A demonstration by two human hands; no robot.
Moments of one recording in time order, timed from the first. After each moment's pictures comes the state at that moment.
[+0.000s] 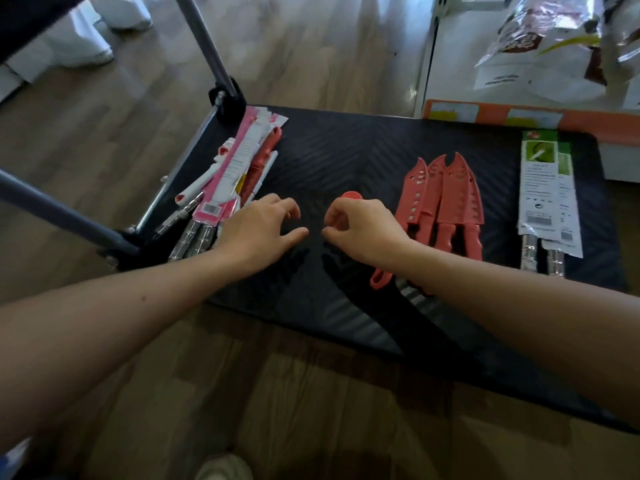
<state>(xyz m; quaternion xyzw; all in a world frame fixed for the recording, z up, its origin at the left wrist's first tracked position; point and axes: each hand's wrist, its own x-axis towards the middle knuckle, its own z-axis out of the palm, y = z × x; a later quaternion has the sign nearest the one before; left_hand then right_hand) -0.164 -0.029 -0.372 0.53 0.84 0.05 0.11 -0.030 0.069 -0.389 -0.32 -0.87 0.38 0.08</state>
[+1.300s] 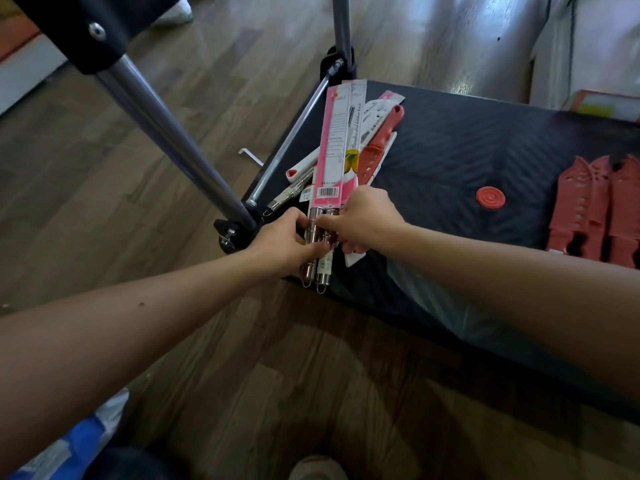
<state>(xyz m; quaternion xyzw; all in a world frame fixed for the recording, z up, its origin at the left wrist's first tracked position) -0.267 -0.130 -0.395 0.28 0.84 0.26 0.39 -0.184 -0.019 -0.395 -0.36 -0.82 0.45 -0.01</state>
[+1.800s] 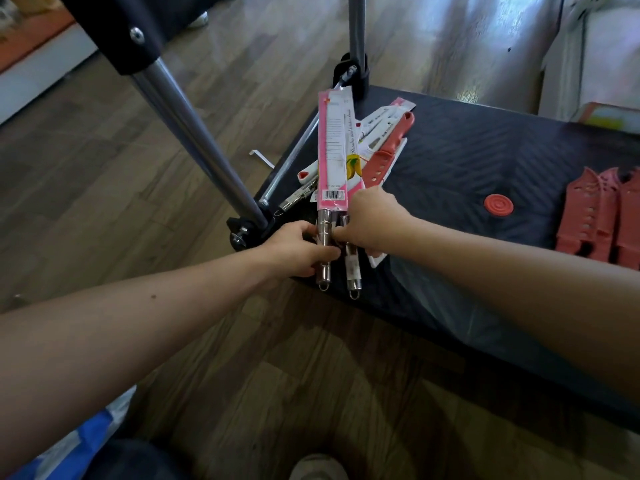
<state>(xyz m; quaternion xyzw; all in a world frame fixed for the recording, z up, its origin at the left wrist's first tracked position) -0.262 -0.132 -0.395 0.19 0.81 0.32 0.46 -0.189 -0.017 -0.386 -0.29 -0.91 0.28 -0.08</state>
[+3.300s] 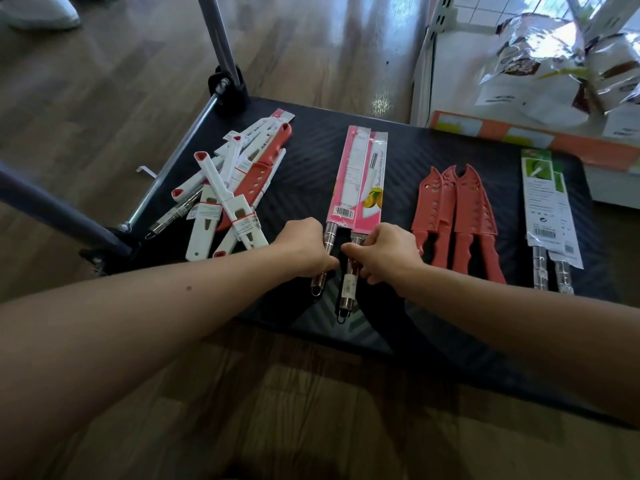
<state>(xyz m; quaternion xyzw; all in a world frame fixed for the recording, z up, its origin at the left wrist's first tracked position) -0.155 -0.015 -0.387 0.42 0.84 0.10 0.35 -0.042 0.047 -0.401 -0.53 -0.73 0.42 0.04</state>
